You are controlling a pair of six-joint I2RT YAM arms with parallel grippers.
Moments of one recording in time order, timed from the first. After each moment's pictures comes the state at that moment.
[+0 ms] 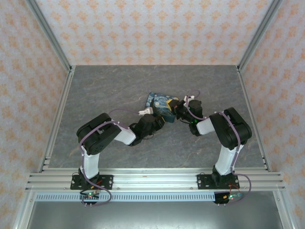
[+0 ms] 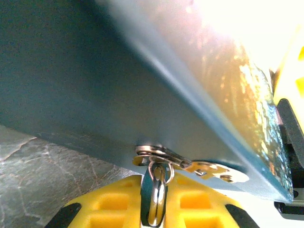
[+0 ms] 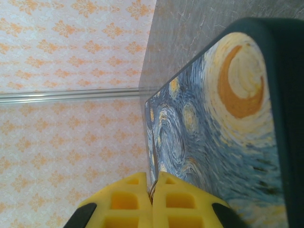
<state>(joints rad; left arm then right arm) -0.75 1.94 0.75 0.68 -0.08 -1.15 0.38 1.84 0.62 0.99 -0.42 1.43</state>
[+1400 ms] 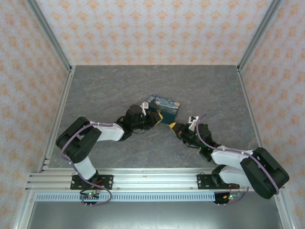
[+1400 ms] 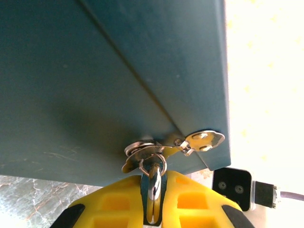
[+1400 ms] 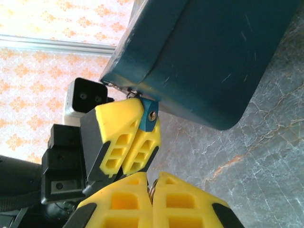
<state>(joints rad) -0.62 1.70 0.69 0.59 0.37 -1.29 0.59 1.19 0.18 0.73 -0.24 1.35</state>
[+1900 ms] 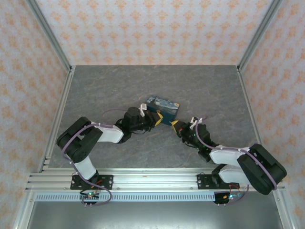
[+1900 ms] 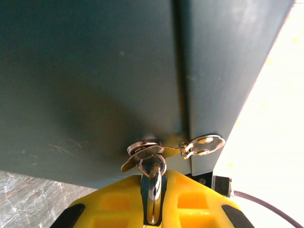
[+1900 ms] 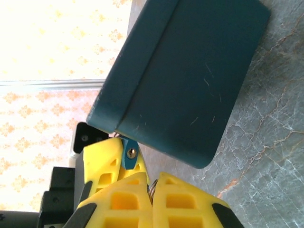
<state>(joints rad) -0.62 1.71 0.64 0.72 0.36 -1.46 0.62 1.23 0.18 0.76 -0.09 1.48</state>
